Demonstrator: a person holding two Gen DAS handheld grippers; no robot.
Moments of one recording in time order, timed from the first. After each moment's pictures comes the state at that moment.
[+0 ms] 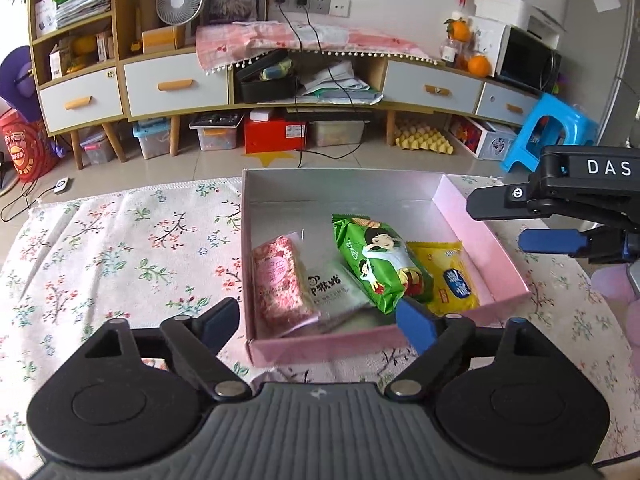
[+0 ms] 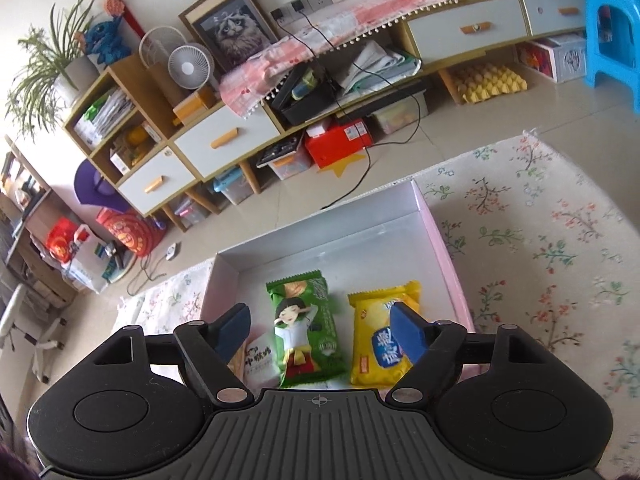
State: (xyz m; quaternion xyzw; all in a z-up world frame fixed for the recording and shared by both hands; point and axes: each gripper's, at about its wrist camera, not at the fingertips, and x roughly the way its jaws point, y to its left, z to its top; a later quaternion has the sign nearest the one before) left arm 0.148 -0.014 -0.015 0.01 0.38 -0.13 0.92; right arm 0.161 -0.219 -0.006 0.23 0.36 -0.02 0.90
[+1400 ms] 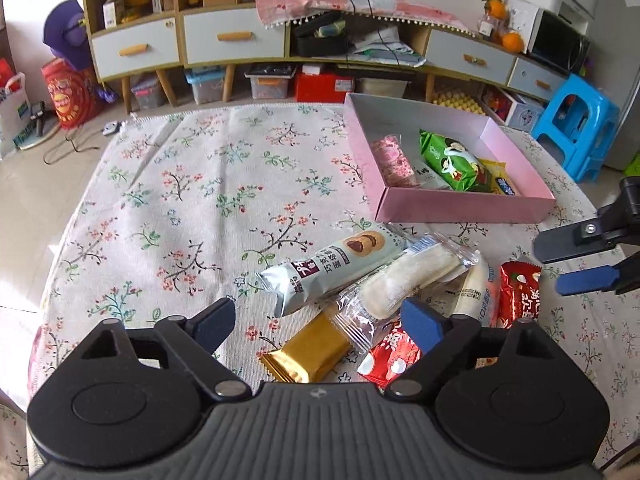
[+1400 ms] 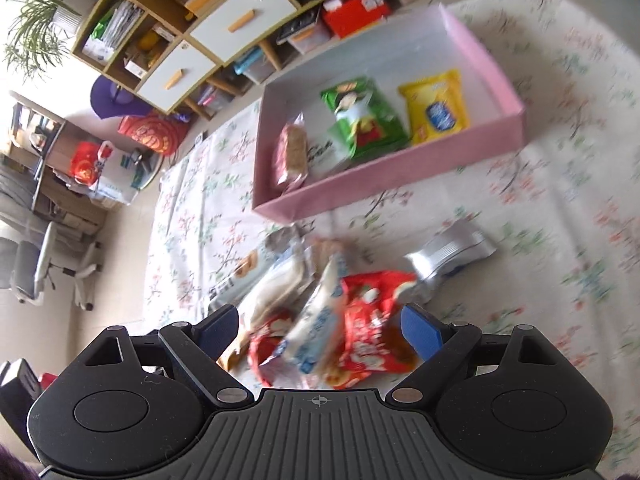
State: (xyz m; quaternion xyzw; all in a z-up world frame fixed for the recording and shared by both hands) left arm 0.075 0.083 -0.027 0.01 0.43 -0.10 0.90; right arm 0.097 -0.151 -0.031 0.30 0.51 0.06 0.80
